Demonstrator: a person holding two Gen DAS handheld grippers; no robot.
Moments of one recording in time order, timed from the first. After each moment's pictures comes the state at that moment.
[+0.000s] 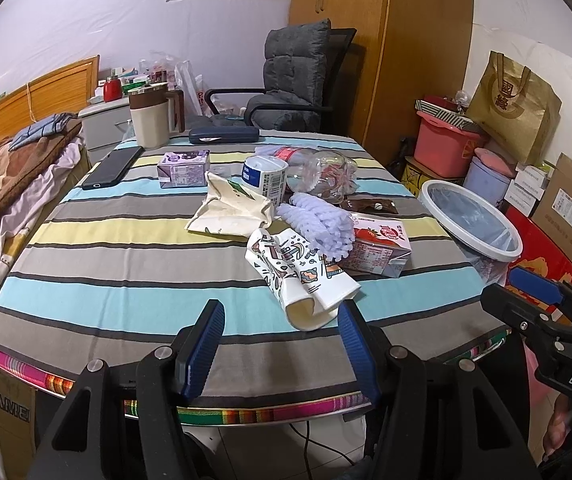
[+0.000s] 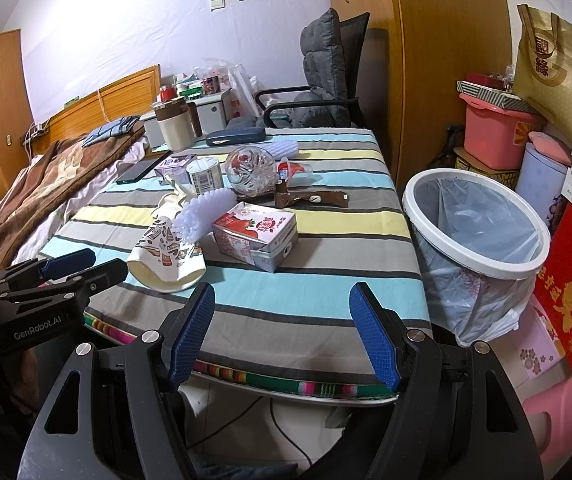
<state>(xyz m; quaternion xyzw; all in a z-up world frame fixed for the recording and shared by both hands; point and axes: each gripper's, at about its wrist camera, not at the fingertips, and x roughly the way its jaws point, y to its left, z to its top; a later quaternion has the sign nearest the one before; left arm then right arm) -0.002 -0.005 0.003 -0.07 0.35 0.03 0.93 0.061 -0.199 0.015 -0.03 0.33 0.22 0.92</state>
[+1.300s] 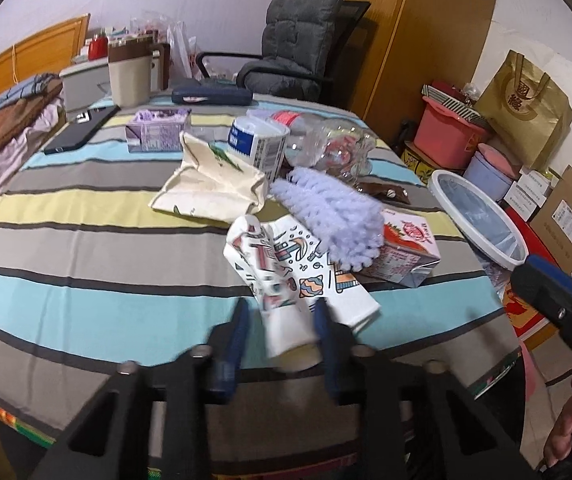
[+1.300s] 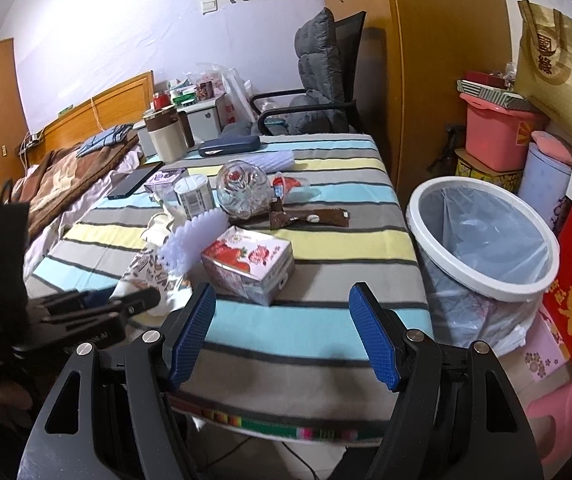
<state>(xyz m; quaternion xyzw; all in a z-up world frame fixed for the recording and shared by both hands) 0.057 0.008 -0.033 -0.12 0.40 0.00 0.91 0.089 -0.189 0.019 -0.02 0.33 0.22 0.92</state>
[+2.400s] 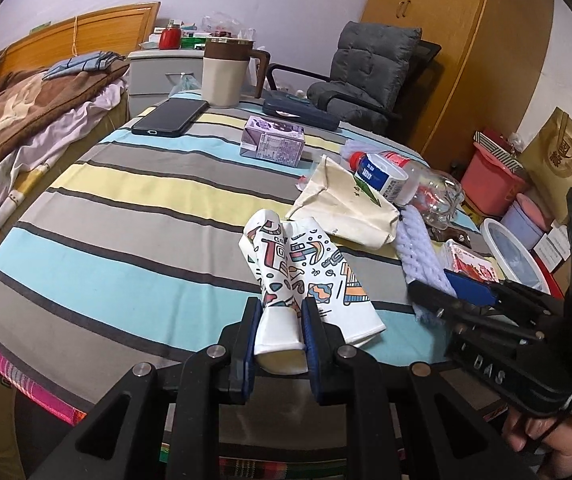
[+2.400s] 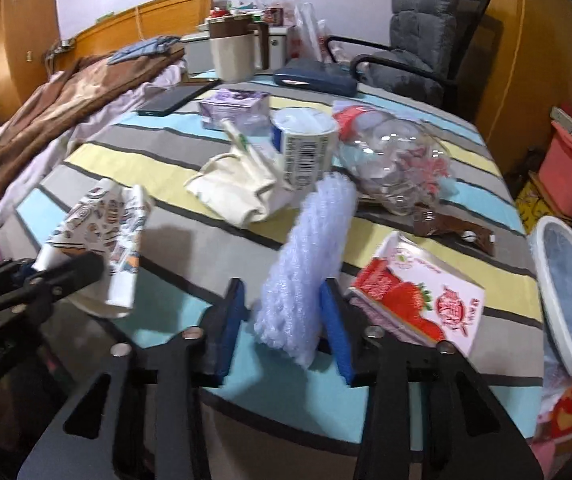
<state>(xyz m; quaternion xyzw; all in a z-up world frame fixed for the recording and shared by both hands) 0.023 0.093 -0.033 -0.17 0.37 0.08 0.91 0.121 -0.074 -0.020 -0.14 0.40 0.27 0.86</state>
